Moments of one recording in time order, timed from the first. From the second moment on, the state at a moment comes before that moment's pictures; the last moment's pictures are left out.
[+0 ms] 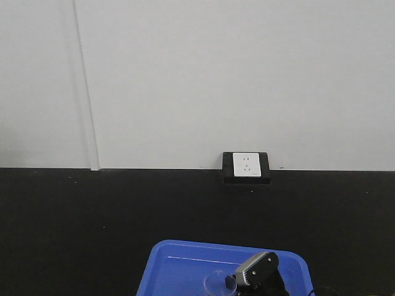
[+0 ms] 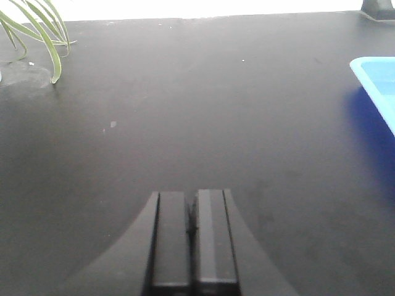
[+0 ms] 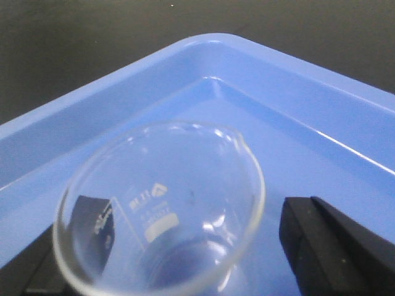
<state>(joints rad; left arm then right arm) 0.01 -0.01 0.03 0.03 0.36 -0.01 0.31 2.07 -0.81 -0.69 -0.86 0.43</state>
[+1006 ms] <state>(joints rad) 0.01 -0.01 0.03 0.03 0.36 -0.01 0.31 1.43 -0.87 -1.05 -0.15 1.06</state>
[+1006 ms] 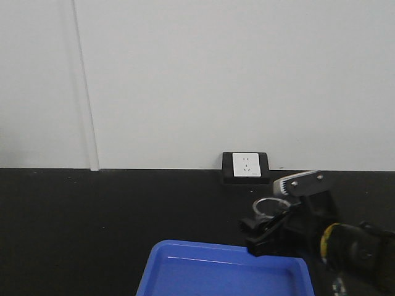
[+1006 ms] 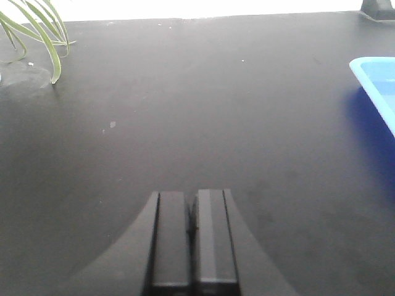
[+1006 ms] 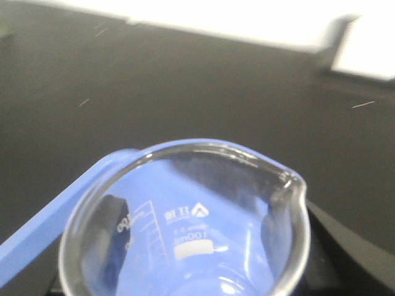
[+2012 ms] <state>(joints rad) 0.01 -0.01 0.03 0.03 0.36 -0.01 0.31 0.73 -0.54 -1.24 0.08 1.22</state>
